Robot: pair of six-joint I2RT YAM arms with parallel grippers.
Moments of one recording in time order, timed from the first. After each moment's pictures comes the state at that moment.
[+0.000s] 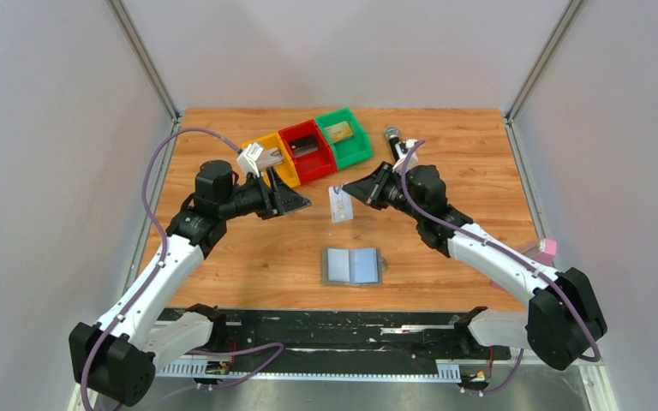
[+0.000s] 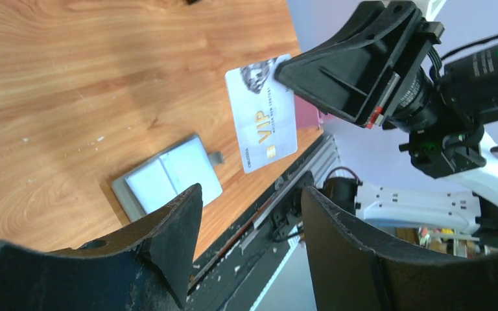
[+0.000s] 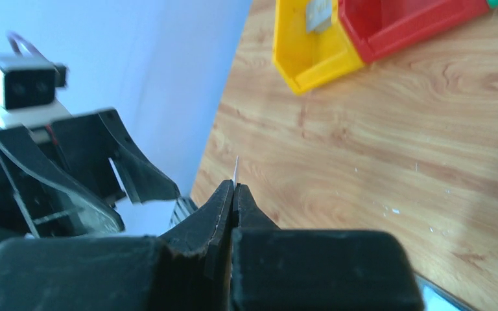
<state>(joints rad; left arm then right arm) -0.35 1.01 0.87 -0.25 0.64 -0.71 0.59 1.26 0.80 0.26 -0.31 0.90</state>
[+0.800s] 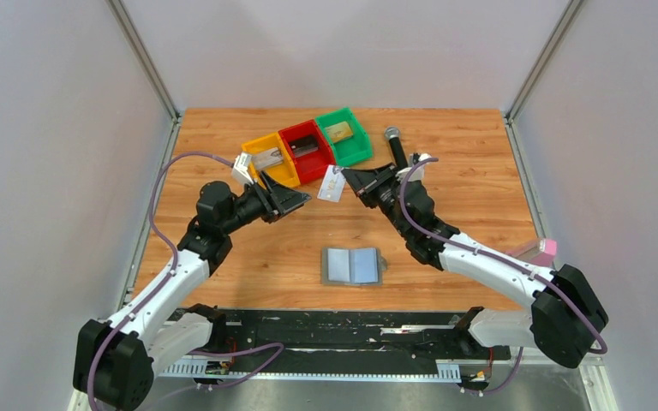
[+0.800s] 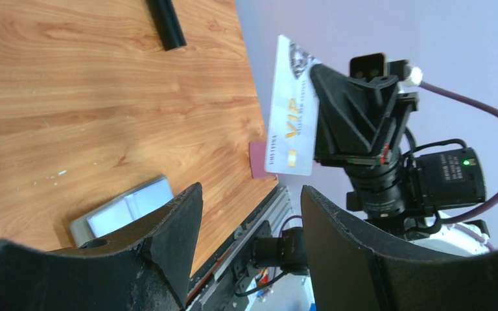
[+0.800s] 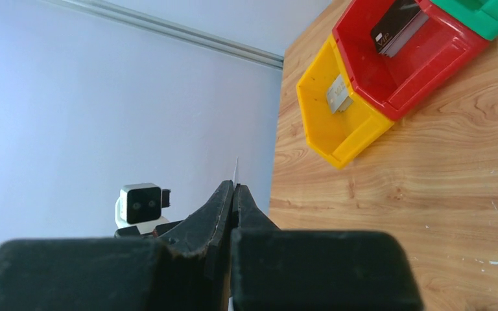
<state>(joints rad) -0.35 0.96 0.59 0.21 0.54 -1.03 0.75 1.25 0.76 0.46 0.24 1.23</state>
